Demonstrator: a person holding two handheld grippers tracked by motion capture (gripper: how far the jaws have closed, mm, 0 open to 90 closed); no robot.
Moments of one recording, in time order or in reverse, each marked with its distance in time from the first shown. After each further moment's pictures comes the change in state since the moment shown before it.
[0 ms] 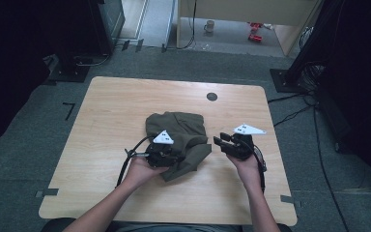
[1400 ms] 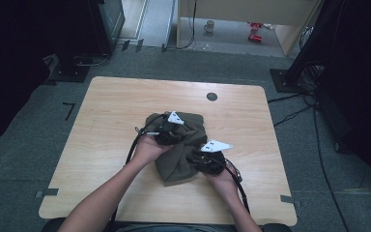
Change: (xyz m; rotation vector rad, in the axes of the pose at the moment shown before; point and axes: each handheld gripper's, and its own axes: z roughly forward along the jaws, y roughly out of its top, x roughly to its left) left arm 0.029 0.062 0.014 0.089 0.157 0.082; right arm 0.069 -0.037 0.050 0.068 0.157 -0.140
